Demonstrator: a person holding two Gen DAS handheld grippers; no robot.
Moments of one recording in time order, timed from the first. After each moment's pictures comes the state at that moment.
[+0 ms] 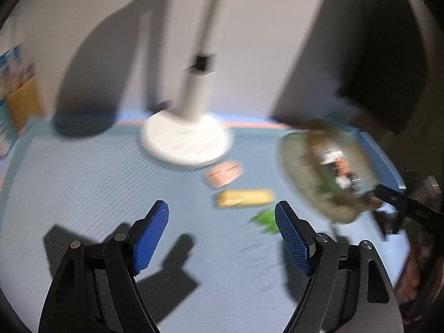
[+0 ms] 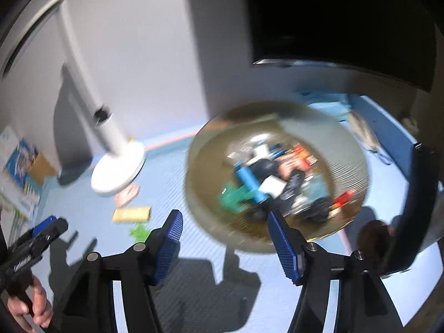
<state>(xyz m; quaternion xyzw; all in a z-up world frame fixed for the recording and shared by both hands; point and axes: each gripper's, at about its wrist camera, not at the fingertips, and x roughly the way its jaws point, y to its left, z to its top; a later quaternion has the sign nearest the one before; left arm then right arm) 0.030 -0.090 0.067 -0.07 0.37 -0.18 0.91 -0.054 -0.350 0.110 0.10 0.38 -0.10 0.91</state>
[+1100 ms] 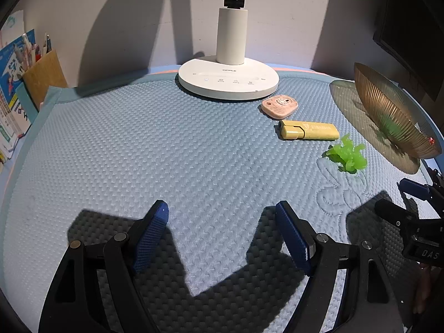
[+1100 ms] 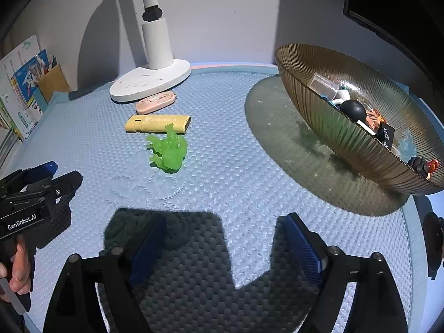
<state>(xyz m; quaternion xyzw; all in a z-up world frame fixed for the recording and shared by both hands) 0.026 -0.092 -0.002 0.01 0.41 -0.11 0.91 -0.032 -0.281 0.007 0.02 0.43 -0.03 0.90</state>
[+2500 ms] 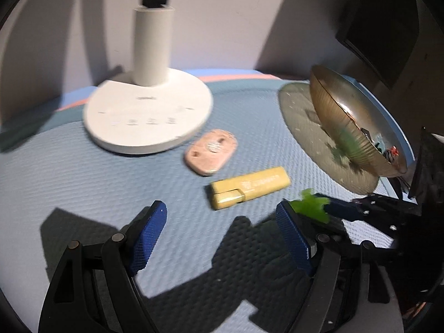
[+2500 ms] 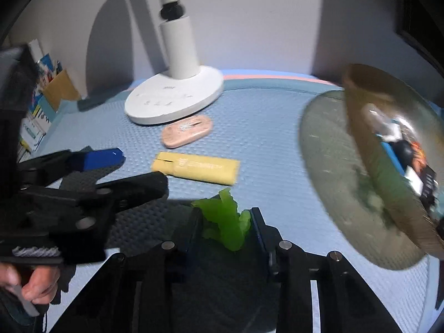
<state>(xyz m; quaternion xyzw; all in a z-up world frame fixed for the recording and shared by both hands) 0.102 -0.147 0.016 0.00 0.44 -0.27 0.86 0.027 -0.258 0.021 0.03 0.44 0.01 0.90</state>
